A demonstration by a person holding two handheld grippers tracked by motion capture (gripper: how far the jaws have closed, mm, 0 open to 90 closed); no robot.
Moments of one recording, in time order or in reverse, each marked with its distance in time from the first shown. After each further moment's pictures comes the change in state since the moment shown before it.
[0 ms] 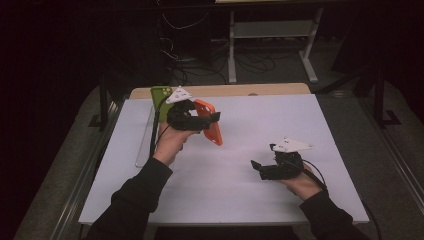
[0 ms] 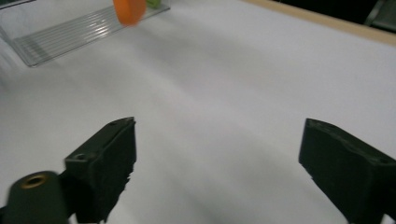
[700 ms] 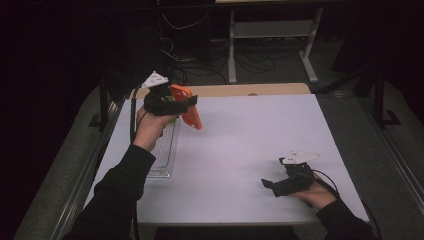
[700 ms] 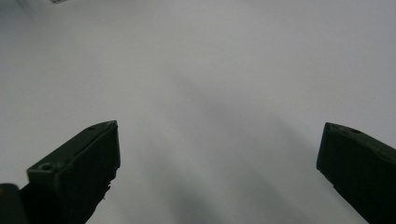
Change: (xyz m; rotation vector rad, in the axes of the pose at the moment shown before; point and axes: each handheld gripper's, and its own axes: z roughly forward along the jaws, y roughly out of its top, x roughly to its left) left arm 0.047 0.022 -0.034 -0.037 0.142 0.001; right arm -0.012 -0.037 -0.011 0.109 0.112 -0.026
